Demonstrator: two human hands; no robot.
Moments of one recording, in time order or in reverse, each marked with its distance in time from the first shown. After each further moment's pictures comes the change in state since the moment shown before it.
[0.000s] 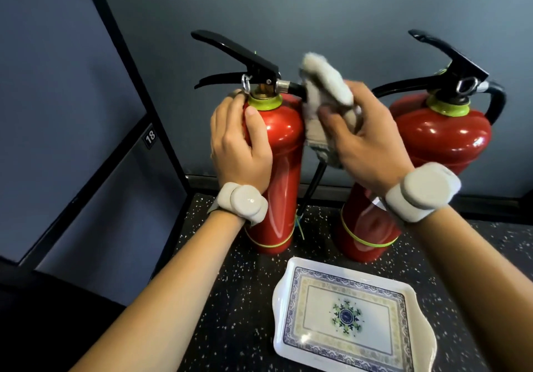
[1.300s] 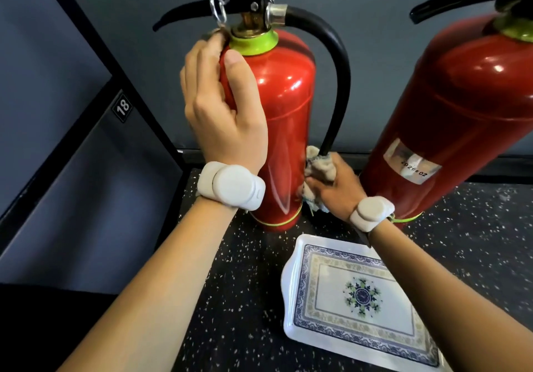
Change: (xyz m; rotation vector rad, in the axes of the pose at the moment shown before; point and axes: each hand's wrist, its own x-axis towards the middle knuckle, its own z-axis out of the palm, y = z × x) left_hand -0.002 -0.003 0.009 -0.094 0.087 0.067; right_hand -0.072 0.164 0.087 0.060 -0.223 0.445
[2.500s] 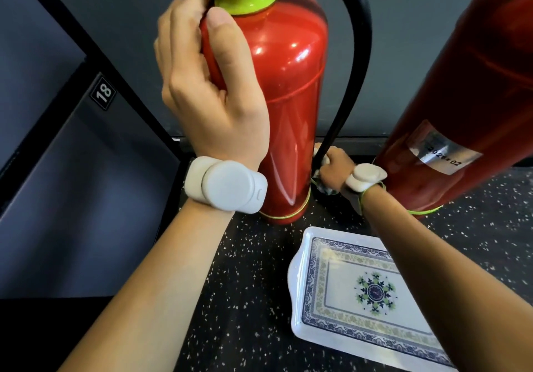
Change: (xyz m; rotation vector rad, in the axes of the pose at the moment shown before) left_hand -0.002 -0.010 0.005 -0.053 0.032 0.015; right_hand 0.049 0.018 0.023 -0.167 -0.144 0.105
